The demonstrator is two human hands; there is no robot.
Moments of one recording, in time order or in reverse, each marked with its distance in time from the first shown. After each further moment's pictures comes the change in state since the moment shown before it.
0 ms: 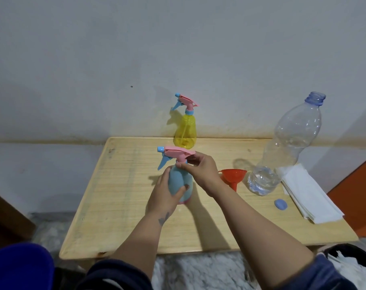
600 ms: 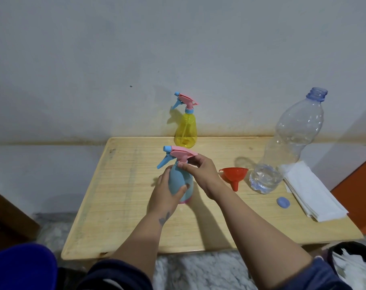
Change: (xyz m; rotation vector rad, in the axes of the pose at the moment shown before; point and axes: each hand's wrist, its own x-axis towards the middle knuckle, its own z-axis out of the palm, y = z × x) left_hand 0.000 0.000 0.001 0.014 -0.008 -0.013; right_hand -0.006 0.004 -0.001 0.160 -0.056 0.089
